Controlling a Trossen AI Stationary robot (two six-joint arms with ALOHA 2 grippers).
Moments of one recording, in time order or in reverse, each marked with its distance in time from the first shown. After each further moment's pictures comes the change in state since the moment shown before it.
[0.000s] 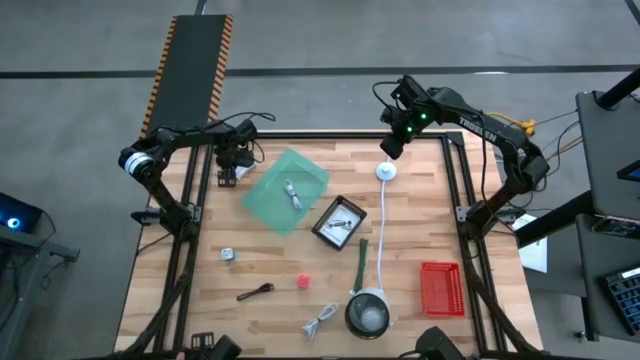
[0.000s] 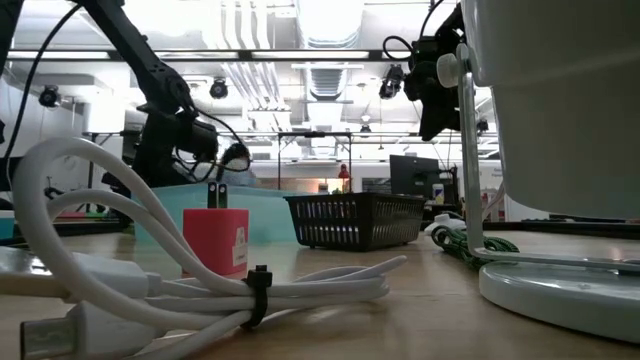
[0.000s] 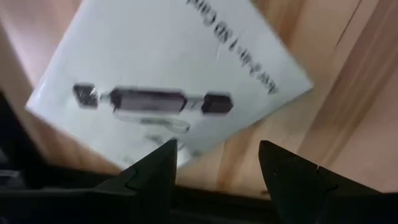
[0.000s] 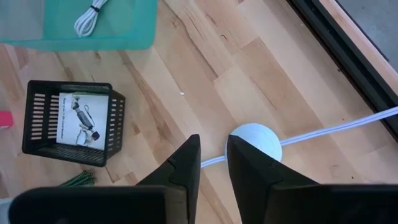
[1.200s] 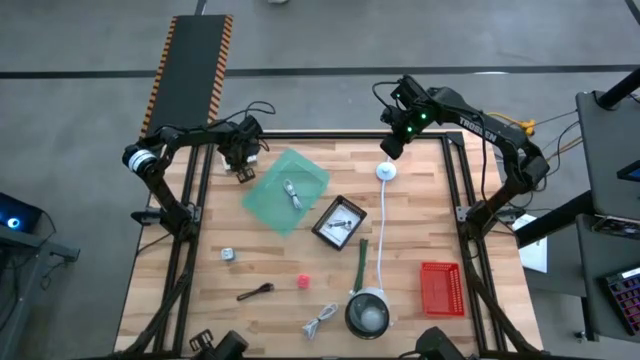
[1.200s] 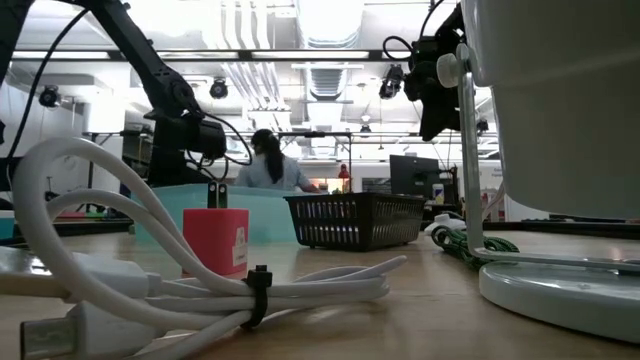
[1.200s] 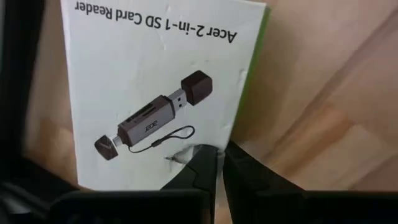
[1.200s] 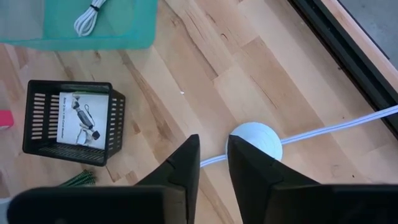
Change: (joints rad) left arm -0.010 0.045 0.022 0.139 0.102 -0.443; right arm 0.000 0.000 0.000 -0.003 0.000 0.003
